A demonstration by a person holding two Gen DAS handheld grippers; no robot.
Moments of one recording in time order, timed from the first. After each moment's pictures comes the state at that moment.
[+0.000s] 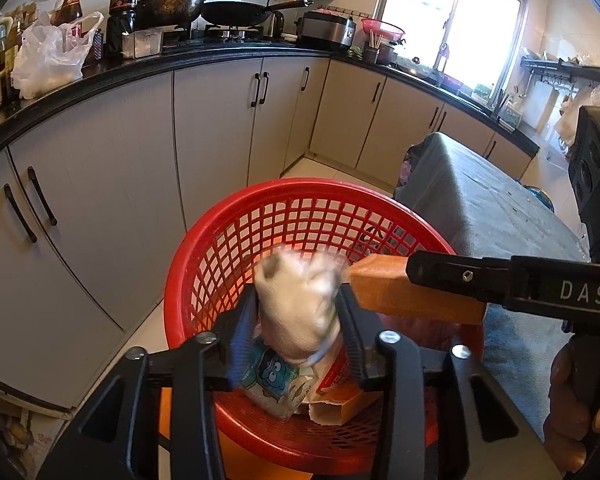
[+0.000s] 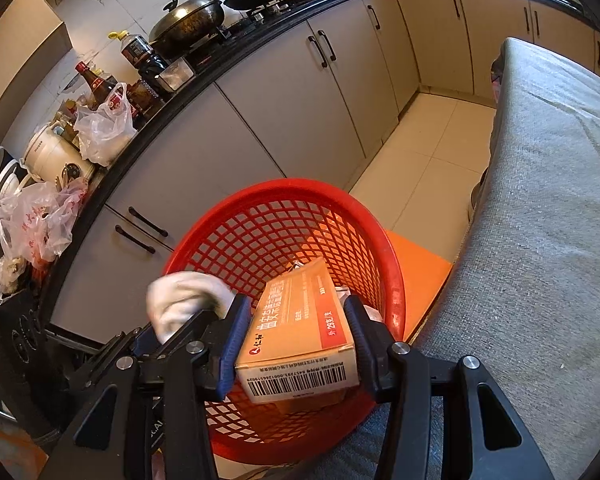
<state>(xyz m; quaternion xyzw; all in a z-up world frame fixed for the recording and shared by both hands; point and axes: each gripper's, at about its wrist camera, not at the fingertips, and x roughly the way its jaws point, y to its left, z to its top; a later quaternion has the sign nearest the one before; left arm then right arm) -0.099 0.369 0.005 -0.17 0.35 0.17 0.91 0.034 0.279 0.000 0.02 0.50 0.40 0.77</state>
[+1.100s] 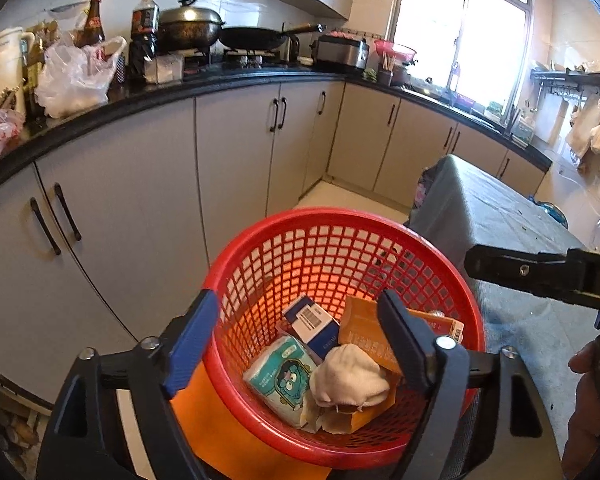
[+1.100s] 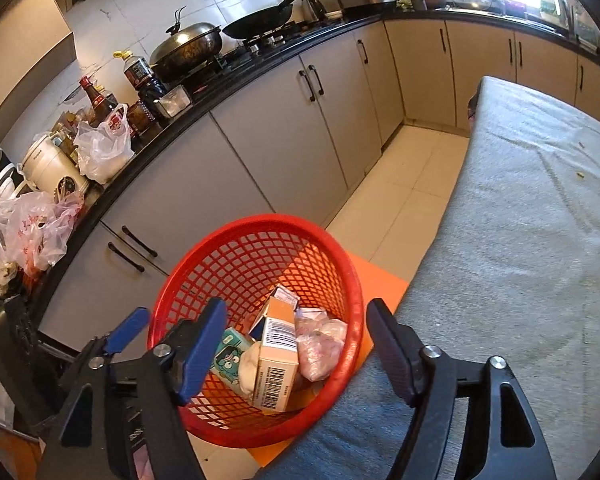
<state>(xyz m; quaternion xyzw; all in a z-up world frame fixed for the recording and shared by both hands) -0.114 0.363 0.023 -0.15 0.31 0.21 0.92 0.026 0.251 0.030 0.01 0.45 0.37 0.81</state>
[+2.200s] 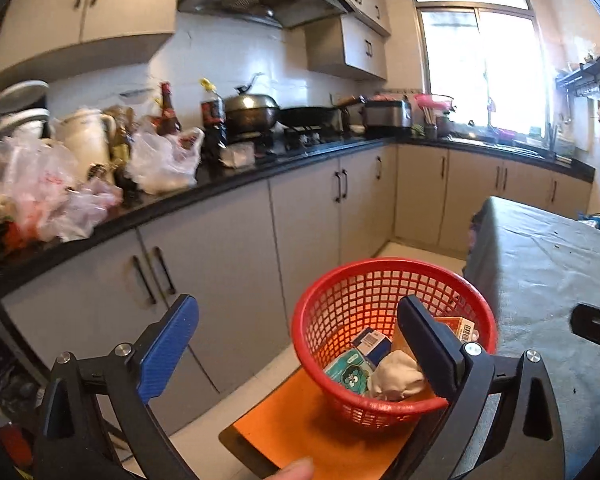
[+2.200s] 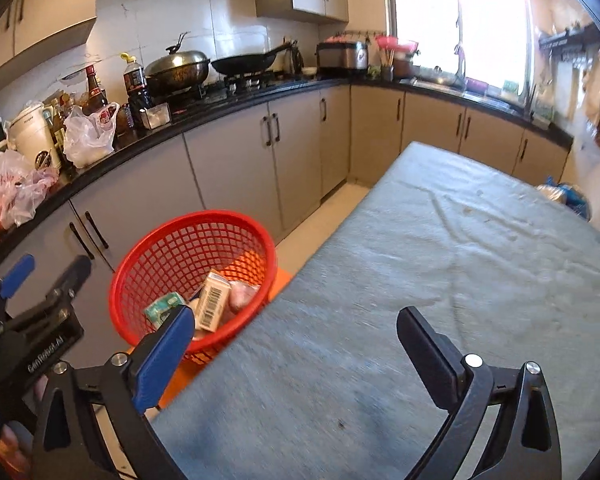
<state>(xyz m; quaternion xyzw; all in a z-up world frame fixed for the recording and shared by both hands) -0.193 0.303 0.066 -0.04 0.21 0.35 0.91 -0.062 0.162 0.062 -0.08 0.32 0.29 0.90</state>
